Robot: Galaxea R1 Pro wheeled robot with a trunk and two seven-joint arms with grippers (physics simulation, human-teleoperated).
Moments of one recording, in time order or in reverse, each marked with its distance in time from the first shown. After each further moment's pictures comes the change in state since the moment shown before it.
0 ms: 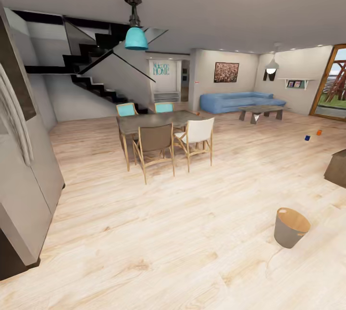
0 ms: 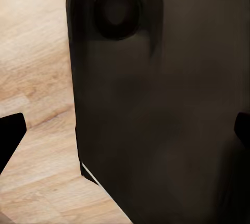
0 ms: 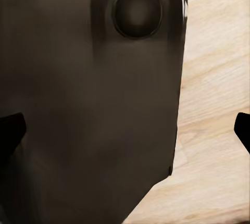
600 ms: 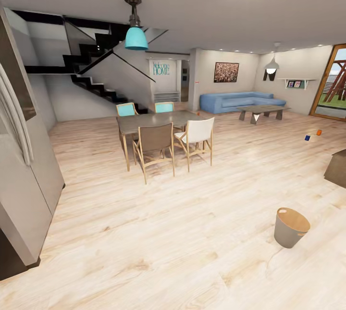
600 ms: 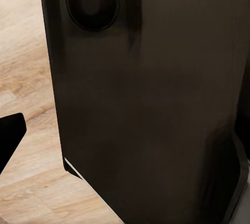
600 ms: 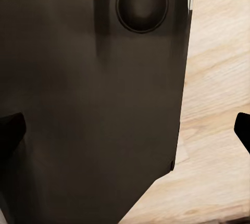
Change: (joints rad) left arm 0.000 -0.018 0.001 0.008 -0.002 0.010 -0.013; right arm -0.002 0.002 0.002 0.002 0.005 0.018 0.006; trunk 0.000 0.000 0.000
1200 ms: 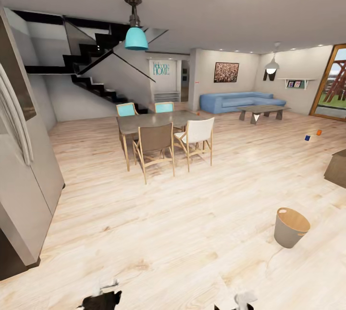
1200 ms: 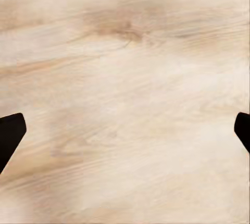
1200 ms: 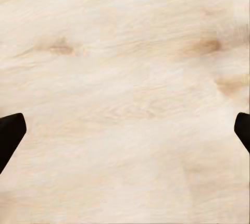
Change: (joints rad) left arm -0.225 0.052 0.001 -0.674 0.172 0.190 0.012; right arm -0.147 -0.041 0.001 -0.624 0.006 -0.098 0.287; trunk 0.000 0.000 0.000
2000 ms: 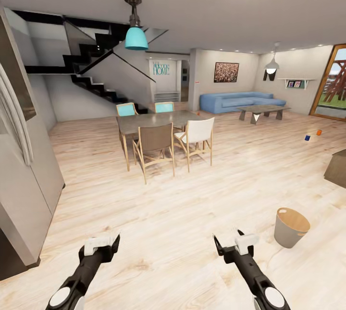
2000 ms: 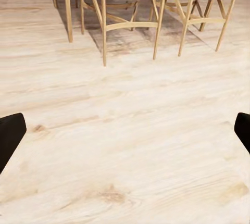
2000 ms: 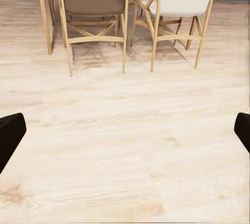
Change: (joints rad) left arm 0.177 0.013 0.000 -0.684 -0.013 -0.114 -0.002; right arm 0.064 -0.004 0.045 -0.632 0.046 0.006 -0.174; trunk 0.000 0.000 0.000
